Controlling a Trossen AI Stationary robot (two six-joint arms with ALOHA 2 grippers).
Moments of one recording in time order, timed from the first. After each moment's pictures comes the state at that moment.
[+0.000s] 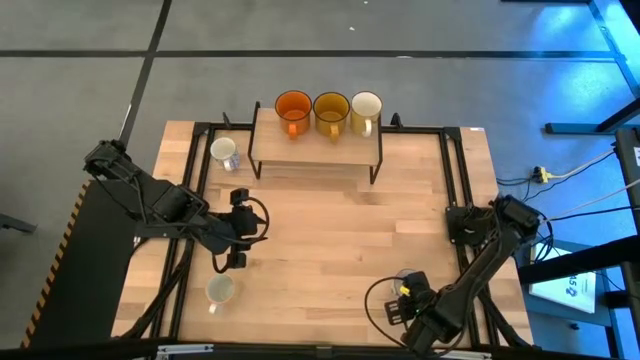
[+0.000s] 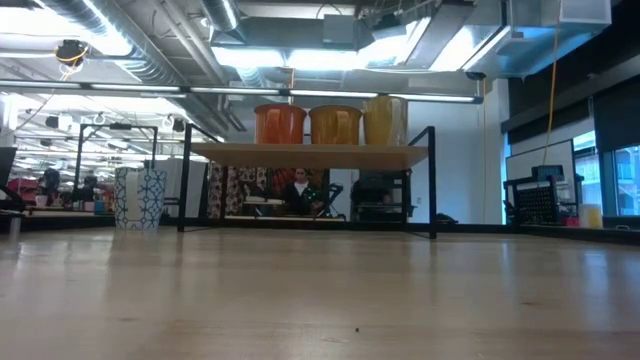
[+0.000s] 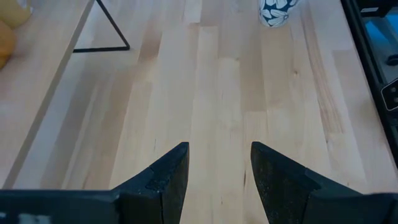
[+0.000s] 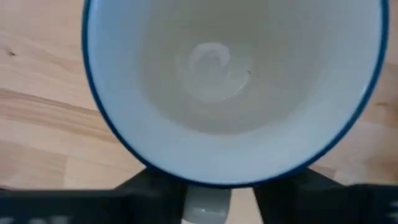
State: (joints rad) left arm -0.55 1.17 1.19 -0.88 -0.51 -0.38; right arm 0.91 1.86 1.37 -1.11 0.11 2.25
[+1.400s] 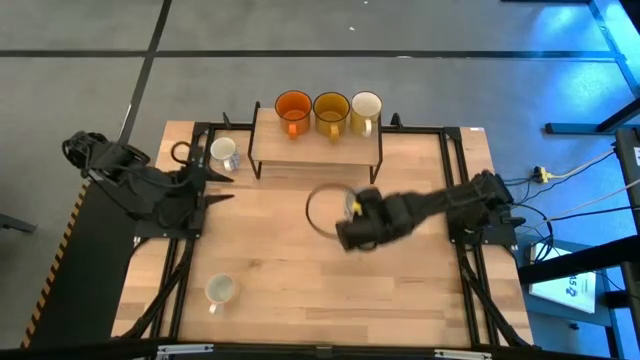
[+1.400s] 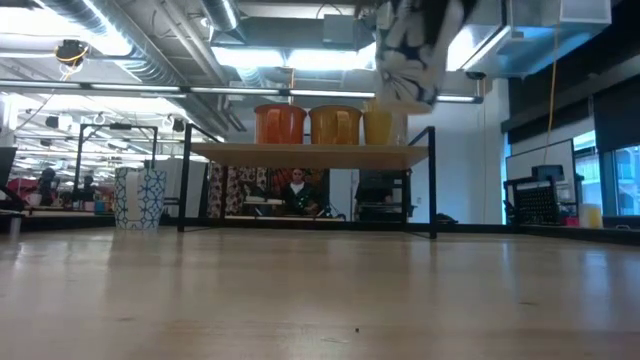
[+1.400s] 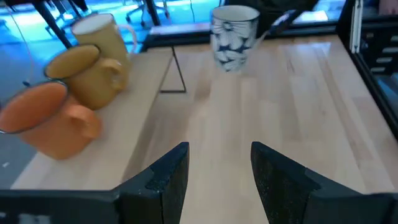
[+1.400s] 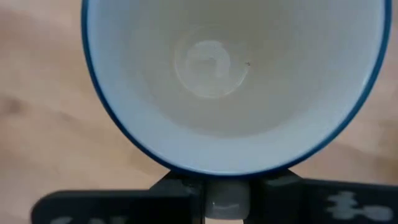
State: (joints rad) left arm -0.50 0.77 1.19 -1.02 -0.63 -0.23; right arm 0.30 1.87 1.94 -1.53 0.31 1.57
